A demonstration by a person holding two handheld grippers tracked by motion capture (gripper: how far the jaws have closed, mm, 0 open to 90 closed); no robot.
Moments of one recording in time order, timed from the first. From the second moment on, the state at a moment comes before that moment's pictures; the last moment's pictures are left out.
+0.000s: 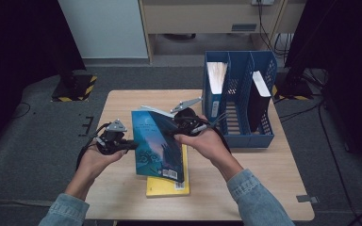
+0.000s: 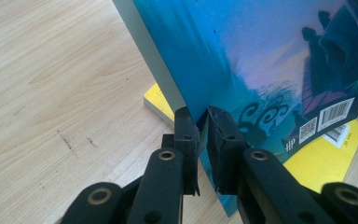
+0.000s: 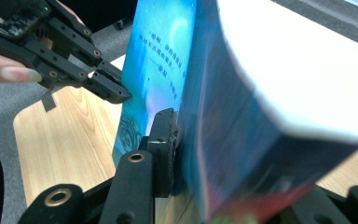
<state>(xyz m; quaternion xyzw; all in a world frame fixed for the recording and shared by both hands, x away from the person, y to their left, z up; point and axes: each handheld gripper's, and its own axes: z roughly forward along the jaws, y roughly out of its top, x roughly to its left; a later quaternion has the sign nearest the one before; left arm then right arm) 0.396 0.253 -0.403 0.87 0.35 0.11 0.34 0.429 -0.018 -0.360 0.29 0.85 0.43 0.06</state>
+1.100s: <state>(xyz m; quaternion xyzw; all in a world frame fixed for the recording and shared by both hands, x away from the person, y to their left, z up) 0.413 0.255 -0.395 0.86 0.36 0.13 0.33 0.441 -0.011 -0.344 0.28 0.86 0.43 0.07</state>
